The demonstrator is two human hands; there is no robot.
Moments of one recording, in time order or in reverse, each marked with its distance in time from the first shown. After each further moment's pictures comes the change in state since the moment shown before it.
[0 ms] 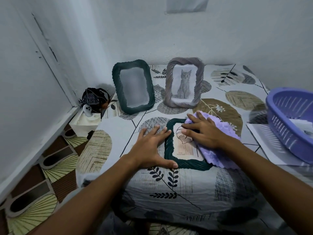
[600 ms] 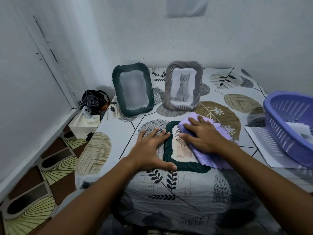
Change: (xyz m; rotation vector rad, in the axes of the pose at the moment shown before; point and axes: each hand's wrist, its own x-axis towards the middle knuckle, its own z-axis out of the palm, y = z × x) left_hand 0.001 -0.002 0.003 0.020 0.032 0.010; right_hand -0.007 -0.011 -0.004 -0.193 -0.017 0.061
